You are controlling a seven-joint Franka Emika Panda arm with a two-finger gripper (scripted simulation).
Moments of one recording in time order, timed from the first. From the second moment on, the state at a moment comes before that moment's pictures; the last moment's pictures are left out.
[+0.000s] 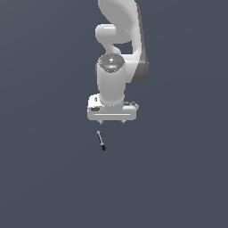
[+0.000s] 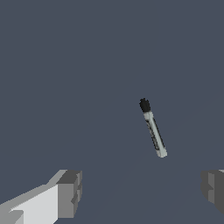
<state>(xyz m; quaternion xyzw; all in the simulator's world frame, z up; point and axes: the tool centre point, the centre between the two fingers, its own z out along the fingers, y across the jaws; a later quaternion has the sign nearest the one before) 0.001 -0.009 0.168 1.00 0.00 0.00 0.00</state>
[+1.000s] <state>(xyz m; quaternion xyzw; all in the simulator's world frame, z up) 0.011 0.007 0.180 1.00 0.03 0.01 -0.01</state>
